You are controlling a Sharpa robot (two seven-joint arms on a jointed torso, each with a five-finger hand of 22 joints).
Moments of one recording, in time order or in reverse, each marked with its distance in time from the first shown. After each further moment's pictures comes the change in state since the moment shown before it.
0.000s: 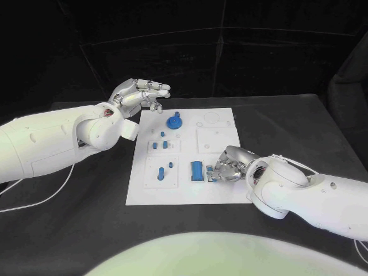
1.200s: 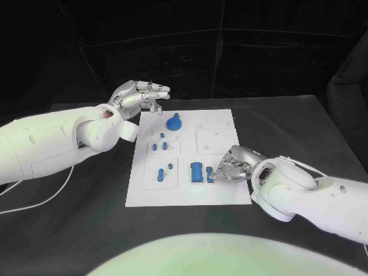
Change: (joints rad) left arm 0.000 -0.001 0.000 0.000 0.000 0.006 -0.007; left_hand 0.000 0.000 0.000 0.000 0.000 0.000 0.000 0.000 0.000 -0.004 -0.004 0.000 -0.001 -0.001 0.001 0.000 -0.001 0.000 0.000 0.000 -0.007 -0.001; right arm 0.000 -0.046 0.000 0.027 -0.014 -0.030 0.037; right_hand 0.047 0.070 -0.240 -0.064 -0.306 0.018 -0.002 -0.024 0.066 0.004 -0.004 -0.013 0.000 0.000 -0.007 0.000 0.000 0.000 0.004 -0.004 0.000 -0.003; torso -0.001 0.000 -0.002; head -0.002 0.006
